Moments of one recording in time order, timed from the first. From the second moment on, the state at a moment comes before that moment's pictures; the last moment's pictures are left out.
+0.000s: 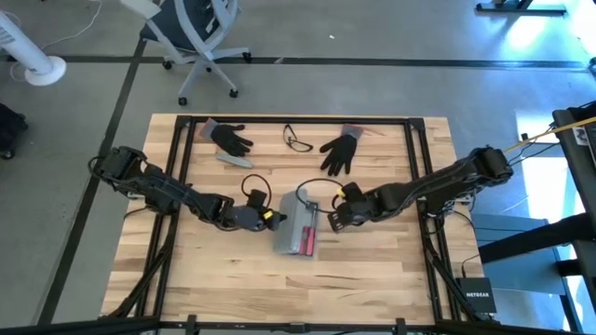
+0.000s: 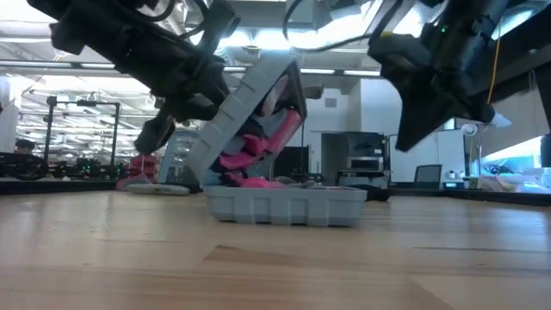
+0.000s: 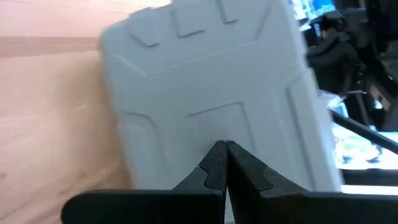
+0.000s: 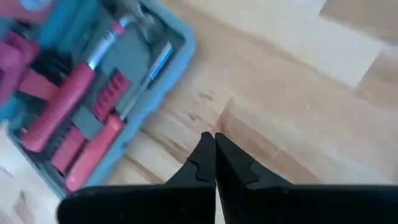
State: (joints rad) left arm -0.29 1.58 0.68 0.33 -0.47 -1.36; right arm 0.26 1.48 0.90 -0.61 0.26 1.28
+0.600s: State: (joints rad) left arm -0.24 1.65 0.78 0.36 -0.25 -1.23; right arm 0.26 1.46 0.90 -0.67 0.29 1.25
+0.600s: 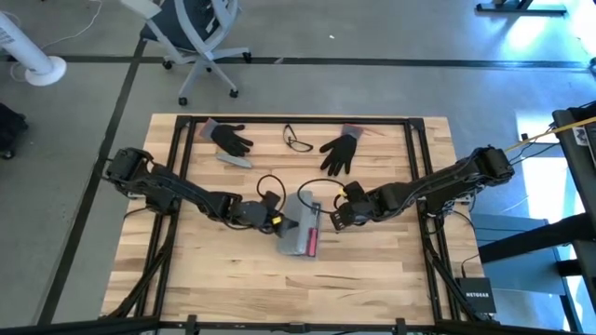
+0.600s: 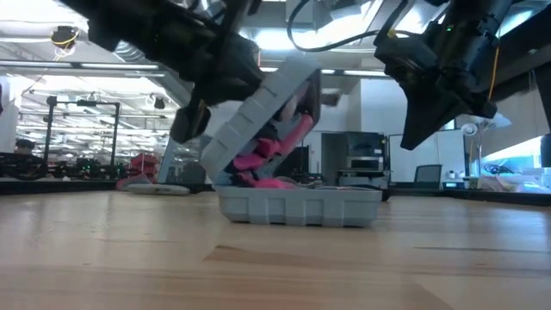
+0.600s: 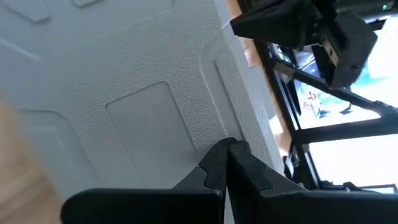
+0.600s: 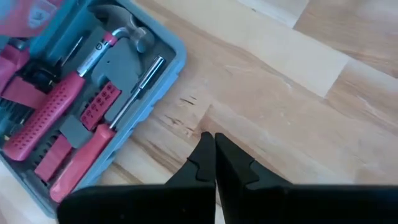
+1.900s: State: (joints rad) left arm -0.26 1.72 0.75 0.13 -0.27 -1.27; right arm 0.44 1.53 0.79 -0.09 0.36 1.54
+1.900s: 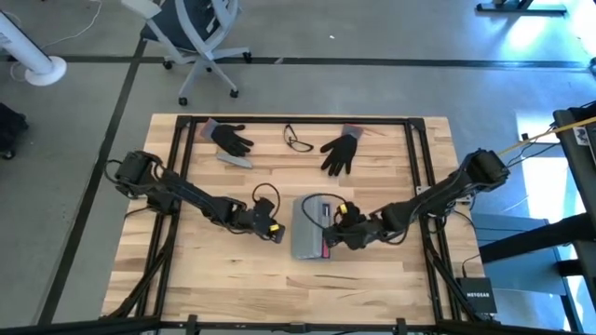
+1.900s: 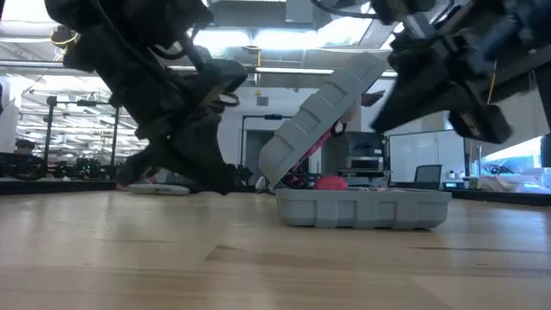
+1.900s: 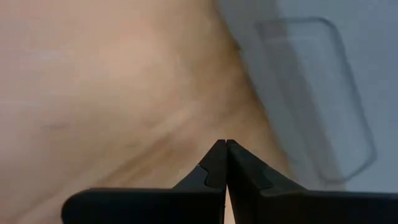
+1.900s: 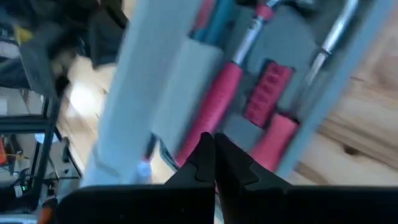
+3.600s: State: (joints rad) left arm -0.67 1.73 0.61 0.06 -0.37 -1.51; right arm 0.23 1.74 1.13 -0.14 0.11 1.12
